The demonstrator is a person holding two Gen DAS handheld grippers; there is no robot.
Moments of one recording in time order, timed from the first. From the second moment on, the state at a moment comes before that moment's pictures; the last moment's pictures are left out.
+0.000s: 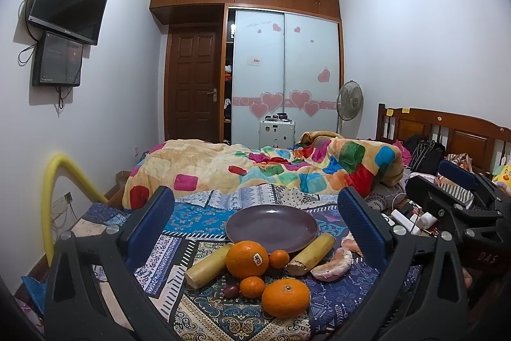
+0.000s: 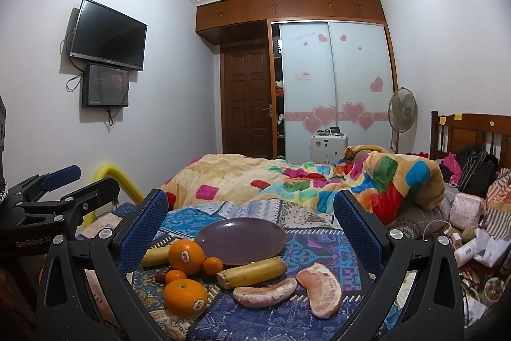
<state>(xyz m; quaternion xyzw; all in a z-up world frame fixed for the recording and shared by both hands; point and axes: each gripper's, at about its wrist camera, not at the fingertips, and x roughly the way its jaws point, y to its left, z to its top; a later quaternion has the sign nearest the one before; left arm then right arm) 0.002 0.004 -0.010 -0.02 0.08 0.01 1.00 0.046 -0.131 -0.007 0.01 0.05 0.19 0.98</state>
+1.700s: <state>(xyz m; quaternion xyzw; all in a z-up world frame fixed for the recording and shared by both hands) 0.009 0.005 -0.009 -0.02 0.09 0.01 1.00 0.050 -0.133 -0.011 0.02 0.06 0.19 0.98</state>
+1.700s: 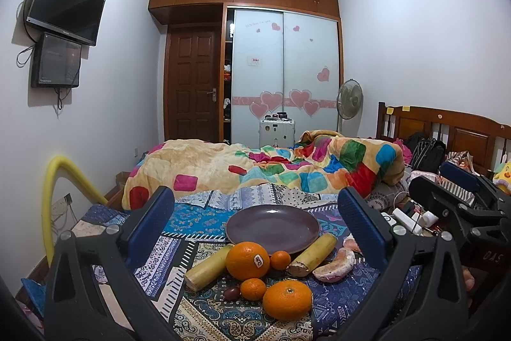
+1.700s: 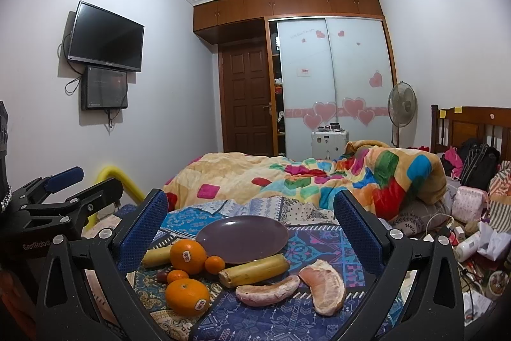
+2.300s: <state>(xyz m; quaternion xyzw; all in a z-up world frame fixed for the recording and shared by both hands) 0.044 0.047 -0.095 -0.01 0.21 0.05 0.98 0.097 -0.093 -0.095 -0.02 0.21 0.23 0.95</state>
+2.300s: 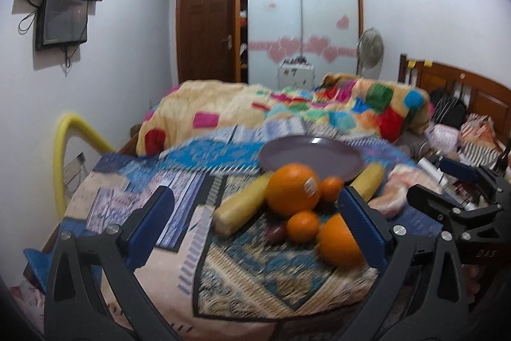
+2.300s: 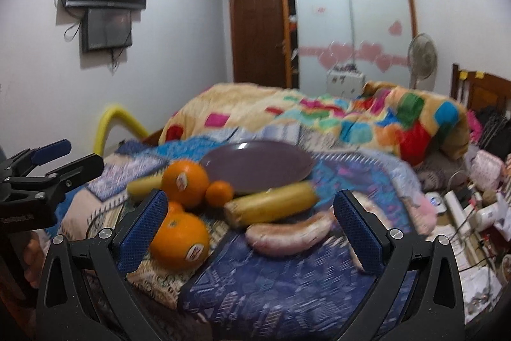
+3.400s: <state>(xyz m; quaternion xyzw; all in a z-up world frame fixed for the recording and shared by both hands) 0.079 0.060 -0.138 -0.01 0.29 0.01 0.96 0.122 -0.064 -0.118 0.00 0.28 0.33 0.90</state>
